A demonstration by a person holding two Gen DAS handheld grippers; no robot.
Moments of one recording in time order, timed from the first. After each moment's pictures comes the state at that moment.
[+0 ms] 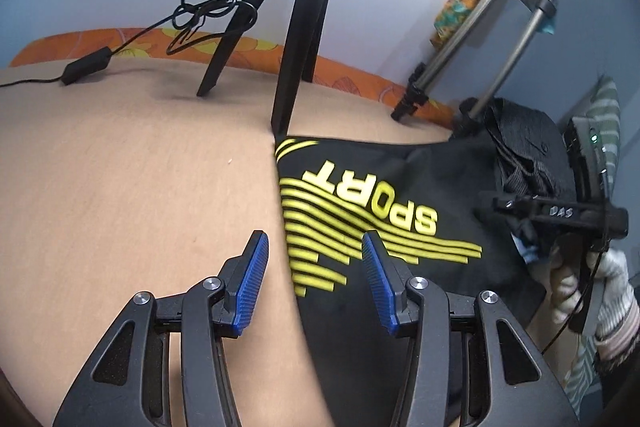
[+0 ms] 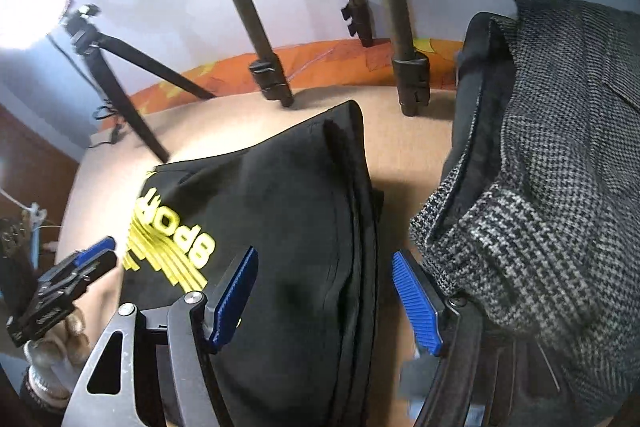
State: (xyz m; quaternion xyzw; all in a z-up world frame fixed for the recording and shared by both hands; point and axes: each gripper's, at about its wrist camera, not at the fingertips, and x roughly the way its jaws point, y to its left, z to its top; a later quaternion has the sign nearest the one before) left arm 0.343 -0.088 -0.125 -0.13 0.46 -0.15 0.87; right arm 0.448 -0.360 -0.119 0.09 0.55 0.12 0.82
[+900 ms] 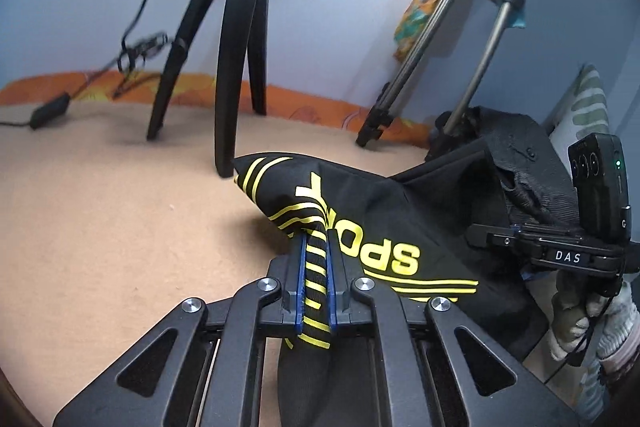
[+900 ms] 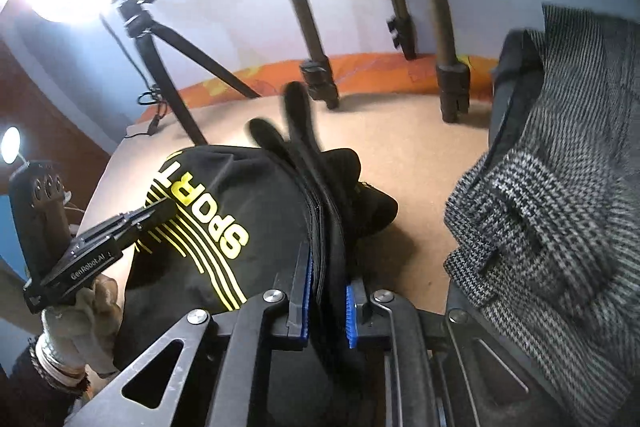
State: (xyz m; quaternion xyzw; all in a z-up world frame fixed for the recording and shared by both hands) left arm 0.347 -0.119 -0.115 -0.11 0.39 -0.18 0.90; right arm 0.417 -0.350 -0.116 0.09 0.49 0.20 0.84
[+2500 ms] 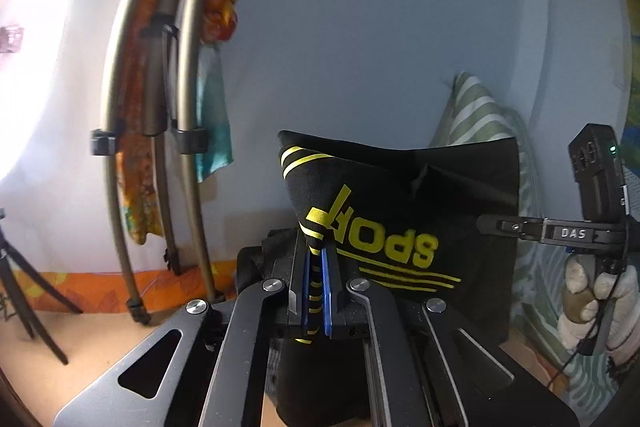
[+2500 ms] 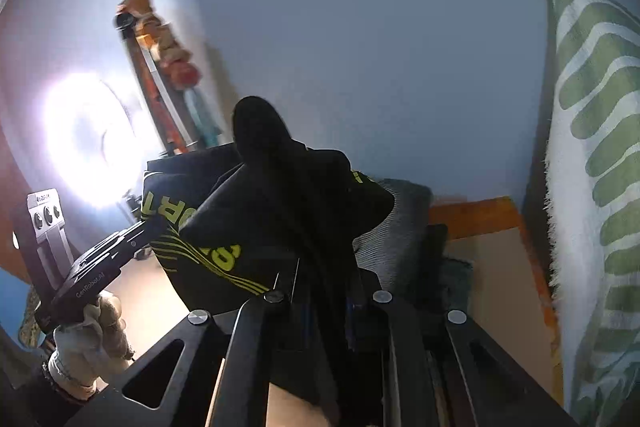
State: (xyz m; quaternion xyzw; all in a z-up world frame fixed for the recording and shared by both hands) left arm 0.343 -0.334 0.045 -0.03 0.24 -0.31 0.92; right arm 0.314 -0.596 0.060 0.14 0.33 0.07 0.93
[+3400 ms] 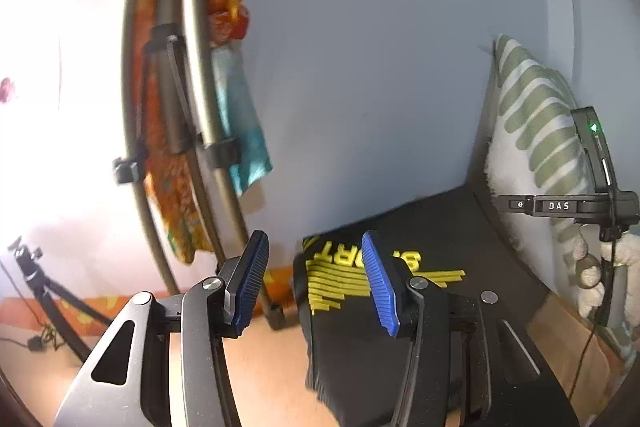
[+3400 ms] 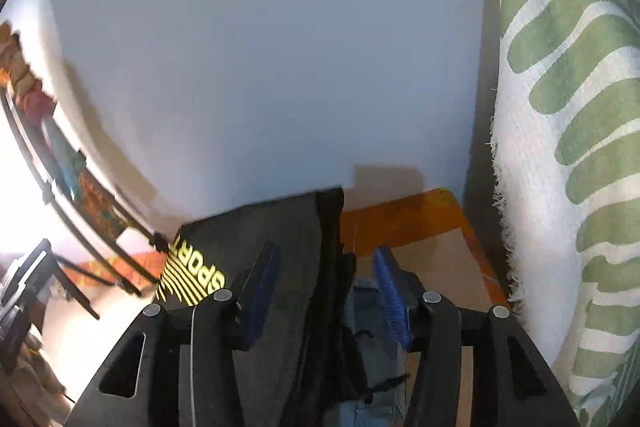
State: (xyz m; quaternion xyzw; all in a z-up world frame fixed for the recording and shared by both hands) left arm 0.348 -0.337 0.045 0.05 0.23 -0.23 0.94; right arm 0.382 -0.657 0.013 0.15 0.37 -0.06 0.92
